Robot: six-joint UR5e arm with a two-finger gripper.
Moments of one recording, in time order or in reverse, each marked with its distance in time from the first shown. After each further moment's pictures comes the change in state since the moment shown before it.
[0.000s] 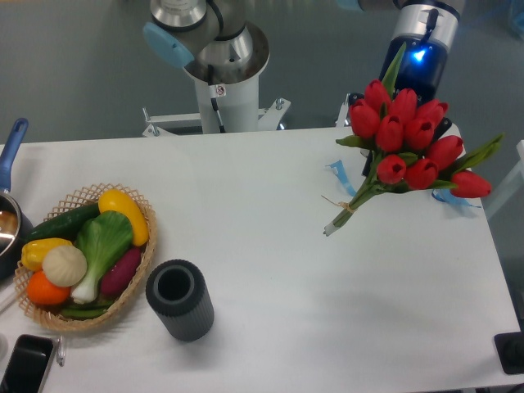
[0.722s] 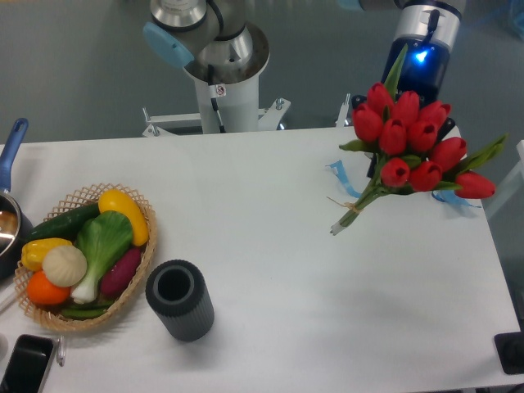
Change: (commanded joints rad) arm -0.037 0.000 0.026 0.000 0.227 -0.003
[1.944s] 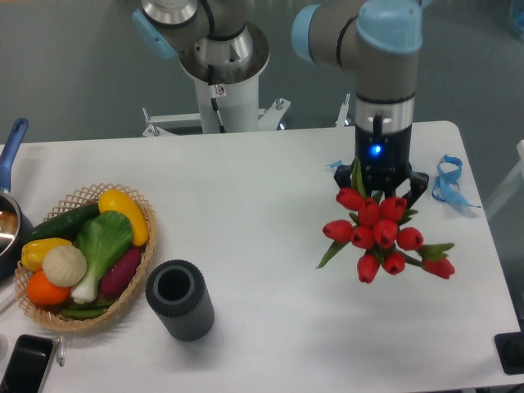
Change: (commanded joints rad) arm -0.272 -0.193 0.064 0.002 0.779 0.084
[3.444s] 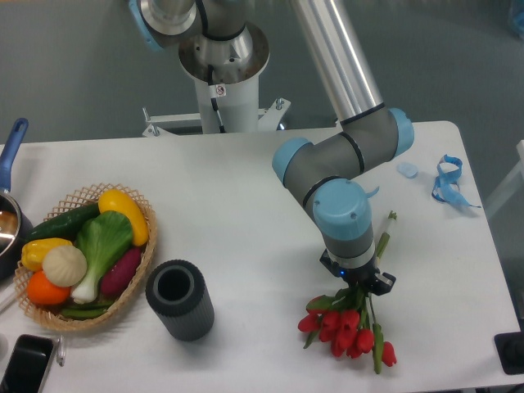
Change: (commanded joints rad) arm -0.126 -0.345 0.132 -0.003 0.204 0.026
